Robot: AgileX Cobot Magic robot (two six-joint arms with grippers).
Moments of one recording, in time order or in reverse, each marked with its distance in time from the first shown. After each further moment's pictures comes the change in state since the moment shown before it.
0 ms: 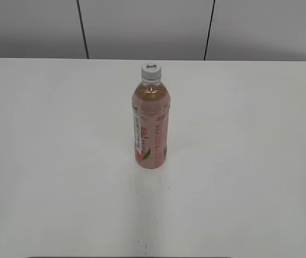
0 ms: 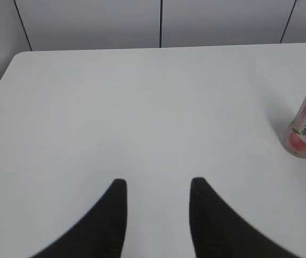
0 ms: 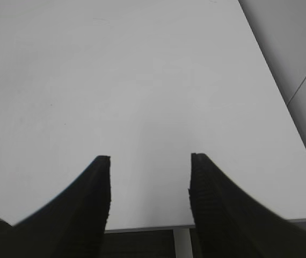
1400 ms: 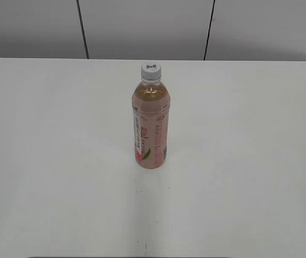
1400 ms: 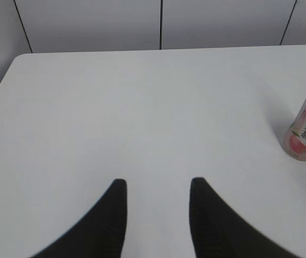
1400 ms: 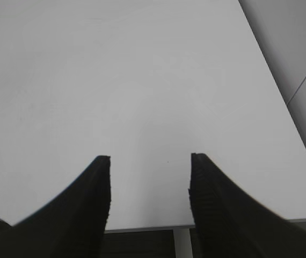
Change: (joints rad) left arm 0.000 0.000 -0.003 0.000 -0.017 0.000; right arm 0.000 0.000 0.000 0.000 0.000 0.000
